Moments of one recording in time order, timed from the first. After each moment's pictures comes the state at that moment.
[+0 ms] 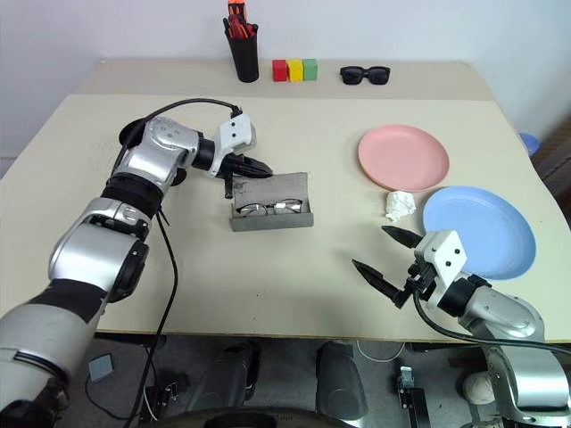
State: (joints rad) left arm -1.16 0.38 -0.25 0.89 0.05 0.06 -1.33; right arm 0.24 -0.61 -0.30 -0.46 0.45 0.28 0.84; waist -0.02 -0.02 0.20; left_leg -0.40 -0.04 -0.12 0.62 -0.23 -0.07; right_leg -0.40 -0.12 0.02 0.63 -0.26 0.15
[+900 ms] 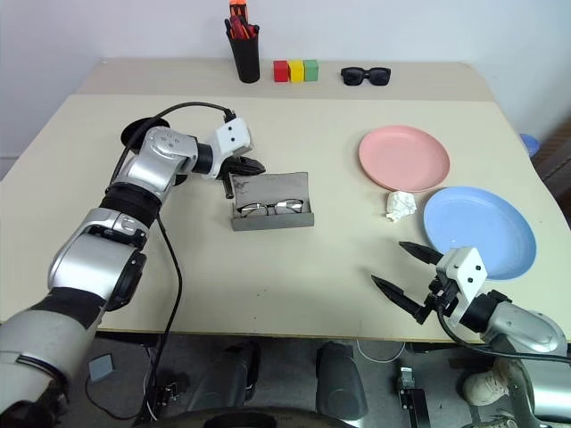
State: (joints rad) left arm -1.17 0.36 -0.27 1.03 0.15 -0.02 -1.06; right arm 0.32 -0.64 -0.36 -0.32 0.47 0.12 0.95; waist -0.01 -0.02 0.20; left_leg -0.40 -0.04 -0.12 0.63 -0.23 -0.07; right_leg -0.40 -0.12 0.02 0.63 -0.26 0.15
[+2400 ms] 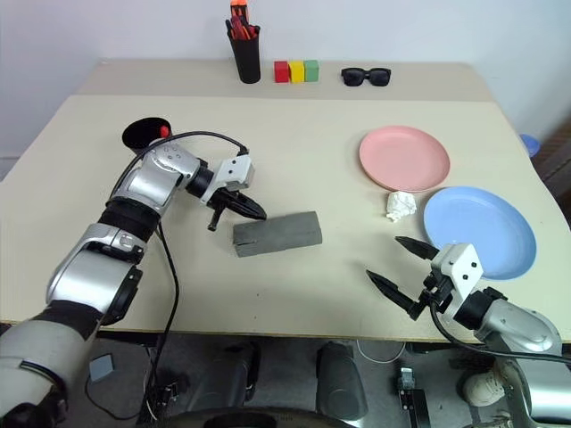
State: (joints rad) left arm -1.01 0.42 -0.30 0.68 0.09 0.12 -1.58; right arm 0.31 -0.64 -0.34 -0.38 0.48 0.16 0.88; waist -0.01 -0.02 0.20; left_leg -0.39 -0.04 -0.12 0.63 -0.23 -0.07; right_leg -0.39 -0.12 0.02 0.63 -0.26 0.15
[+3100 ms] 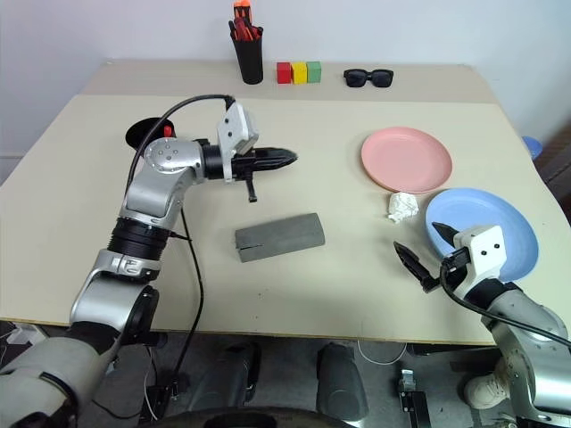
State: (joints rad) left arm -0.89 0.25 -0.11 0.23 -0.17 0.26 -1.13; right arm 0.27 -0.61 -0.41 -0.35 0.45 0.33 0.61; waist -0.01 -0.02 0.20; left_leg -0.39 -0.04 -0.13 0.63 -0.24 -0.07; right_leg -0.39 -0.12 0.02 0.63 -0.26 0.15
